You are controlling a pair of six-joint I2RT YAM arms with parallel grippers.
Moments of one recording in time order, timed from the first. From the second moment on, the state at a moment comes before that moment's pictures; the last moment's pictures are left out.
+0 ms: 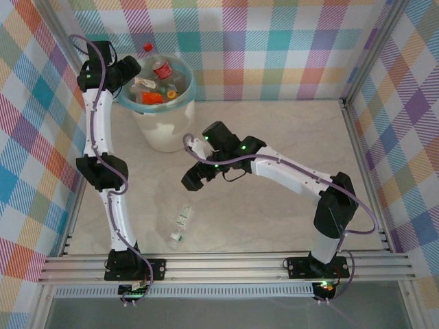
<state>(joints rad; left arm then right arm) 0.10 2.28 2.70 -1.01 0.09 -0.54 0.91 1.76 1.60 -0.70 -0.40 0.08</state>
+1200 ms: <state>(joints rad) -0.54 1.13 1.15 -1.08 -0.06 -0.15 1.02 1.40 0.96 -0.51 -0.03 0.39</state>
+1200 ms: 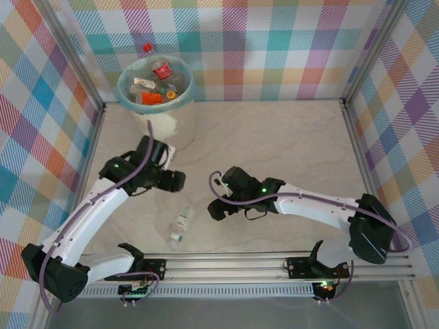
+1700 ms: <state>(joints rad) -0.78 1.43 1.07 -1.08 -0.08 -0.17 1.01 1.24 0.87 -0.46 0.08 0.36</state>
